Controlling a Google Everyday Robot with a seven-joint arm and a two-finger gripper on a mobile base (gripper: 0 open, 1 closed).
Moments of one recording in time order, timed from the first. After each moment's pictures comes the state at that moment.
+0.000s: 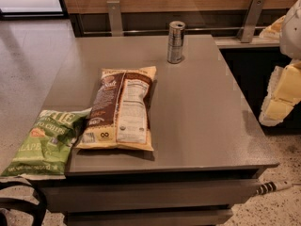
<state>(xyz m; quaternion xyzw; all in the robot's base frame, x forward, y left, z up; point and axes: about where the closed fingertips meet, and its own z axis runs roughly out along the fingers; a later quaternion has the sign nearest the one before) 0.438 -0.214 0.987 -0.60 0.78 -0.05 0.18</state>
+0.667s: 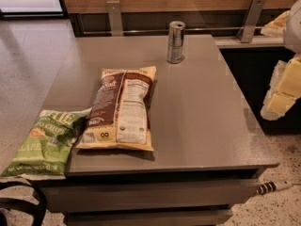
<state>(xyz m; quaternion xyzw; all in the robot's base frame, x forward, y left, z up) 0.446 -0.218 0.992 -0.60 0.78 -0.04 0.19</state>
